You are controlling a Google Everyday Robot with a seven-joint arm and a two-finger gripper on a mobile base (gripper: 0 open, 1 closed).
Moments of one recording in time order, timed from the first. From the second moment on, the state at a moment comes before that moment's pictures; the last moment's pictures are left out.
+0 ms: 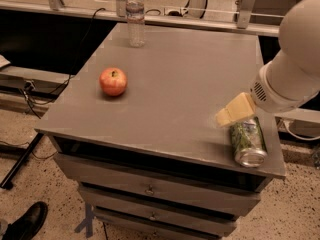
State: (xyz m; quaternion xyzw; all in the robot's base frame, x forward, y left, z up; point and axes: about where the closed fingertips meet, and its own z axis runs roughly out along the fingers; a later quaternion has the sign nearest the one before) arm 0.468 -0.230 0.880 -0.12 0.97 -0.05 0.20
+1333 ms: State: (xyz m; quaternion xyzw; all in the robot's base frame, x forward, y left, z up) arm 0.466 -0.215 0.833 0.01 0.99 0.00 0.16
